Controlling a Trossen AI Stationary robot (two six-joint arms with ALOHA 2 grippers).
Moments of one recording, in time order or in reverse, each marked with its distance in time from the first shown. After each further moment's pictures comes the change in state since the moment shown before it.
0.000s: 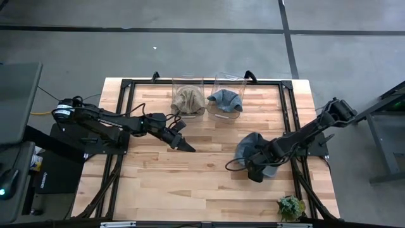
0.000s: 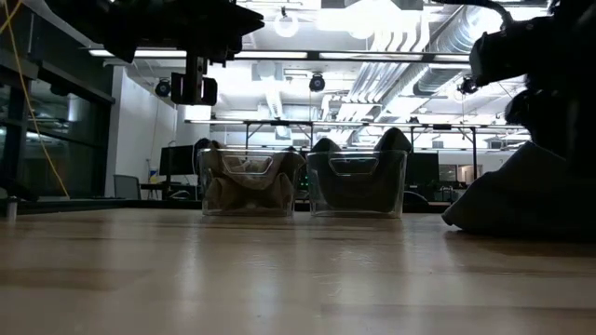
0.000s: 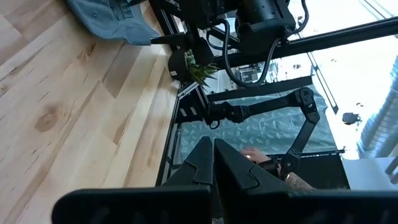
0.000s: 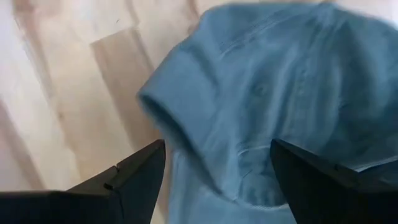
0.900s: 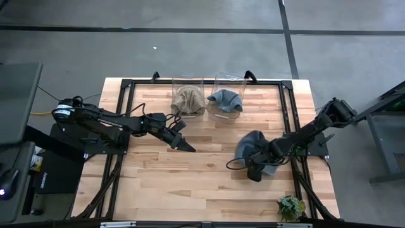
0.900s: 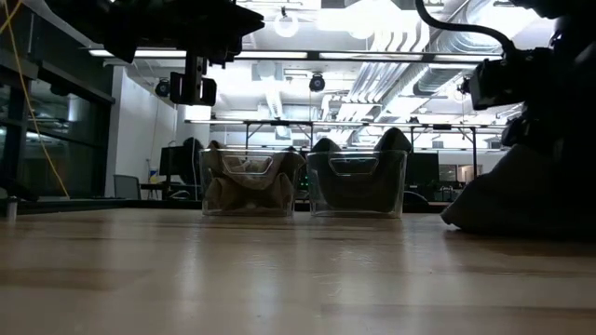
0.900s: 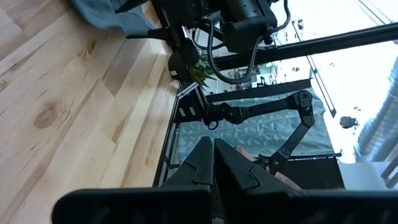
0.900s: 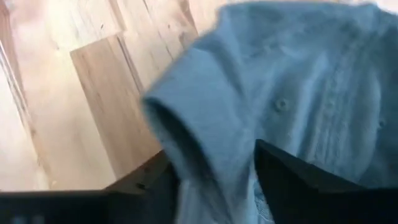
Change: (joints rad) left arm 0.000 0.000 0.000 0.000 -0.001 -0.025; right arm -0.012 0.002 -0.130 0.200 0.035 -0.030
